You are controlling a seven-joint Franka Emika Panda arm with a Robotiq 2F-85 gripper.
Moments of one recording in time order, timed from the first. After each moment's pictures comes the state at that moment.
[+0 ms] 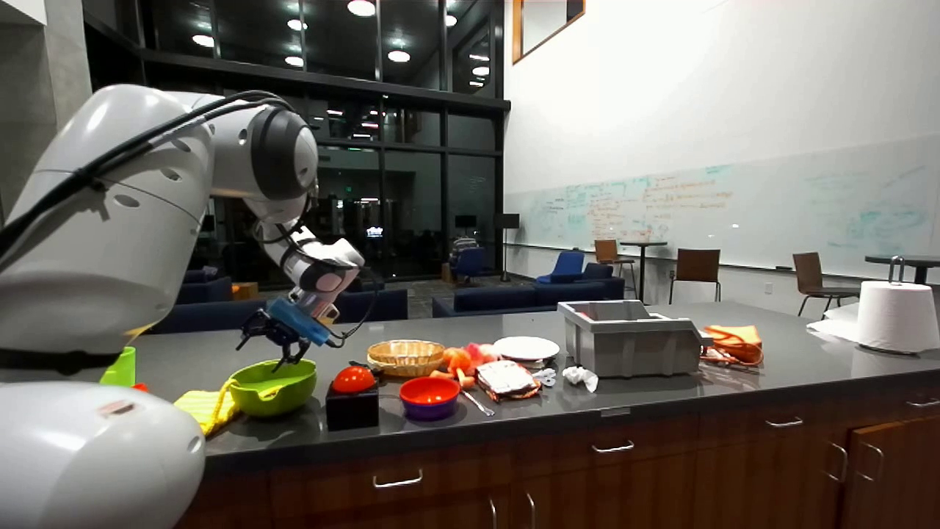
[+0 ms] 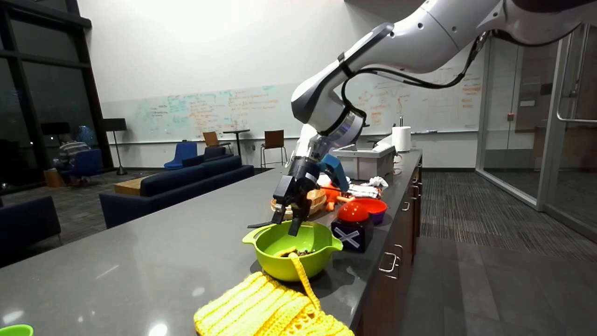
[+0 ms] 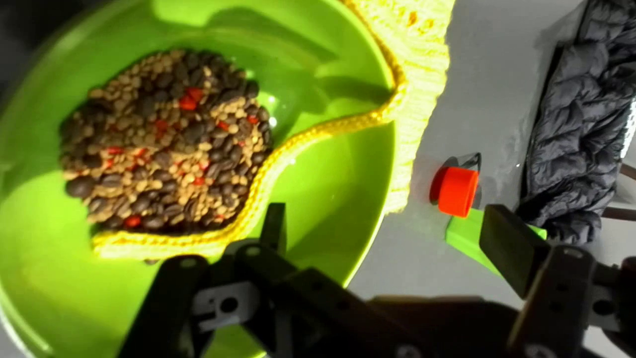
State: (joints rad) arm 0.22 0.44 0.32 -1.80 0.69 2.05 -0.62
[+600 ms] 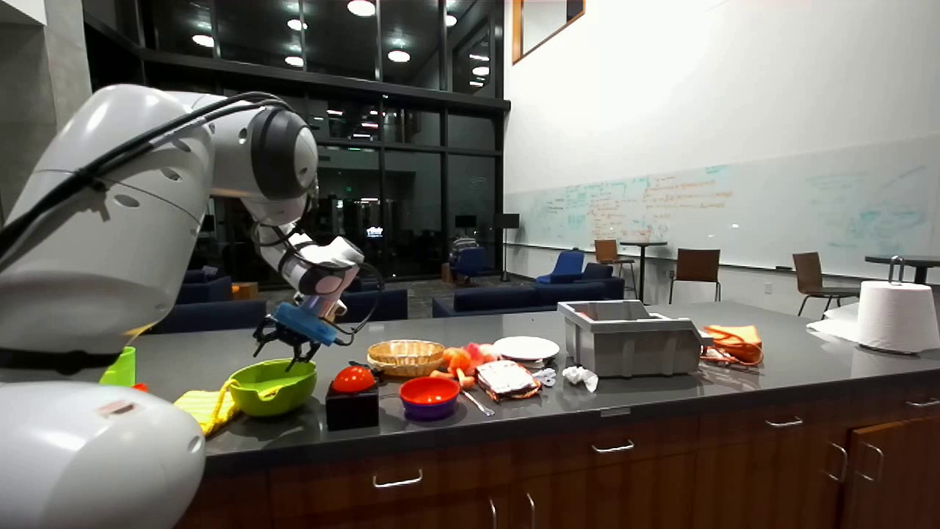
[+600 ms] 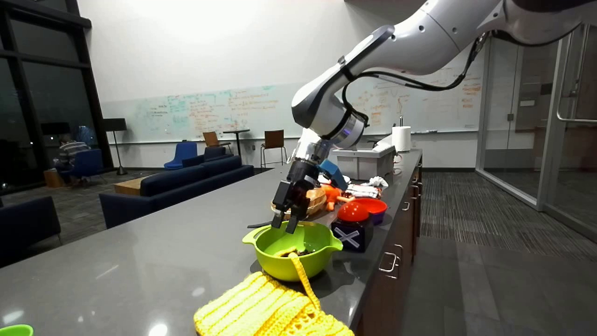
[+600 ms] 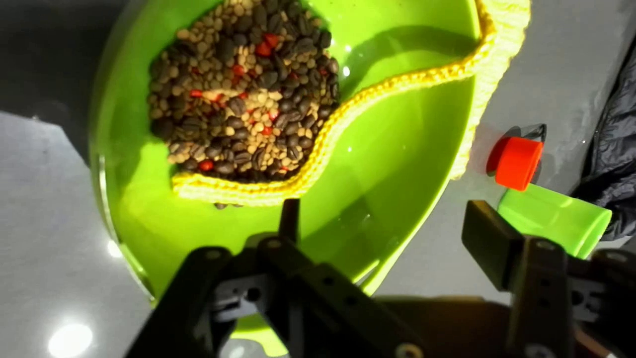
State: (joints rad) arm 0.22 0.44 0.33 -1.83 0.64 2.21 -0.62
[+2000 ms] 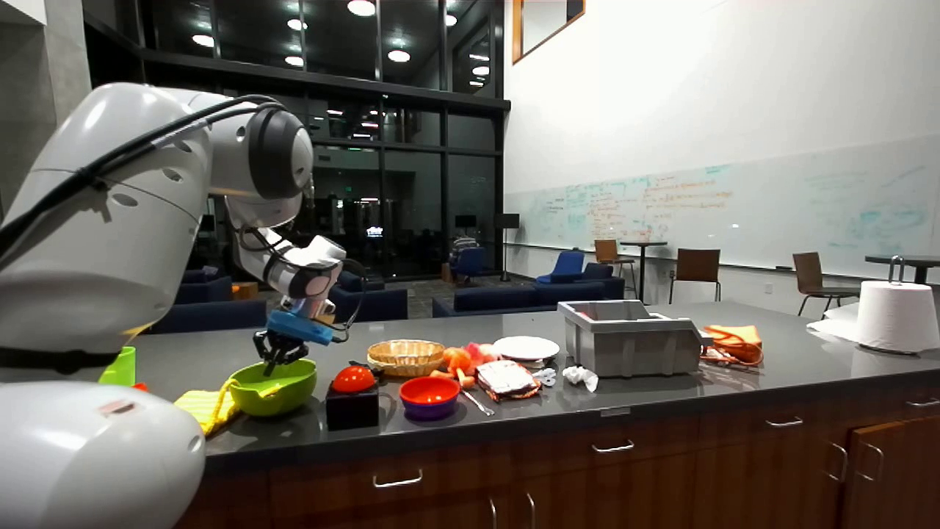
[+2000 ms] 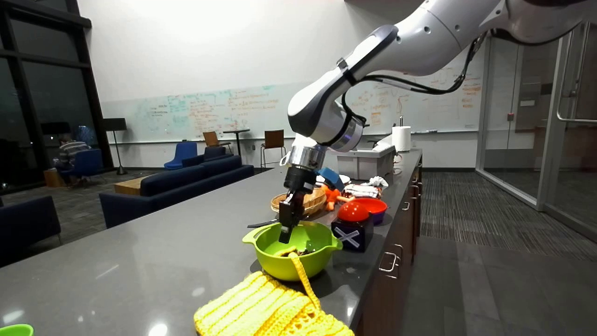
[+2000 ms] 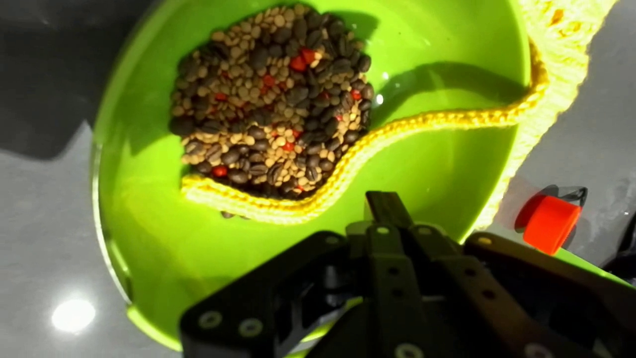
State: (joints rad) arm 0.22 0.44 0.37 -1.86 0.47 2.29 -0.62
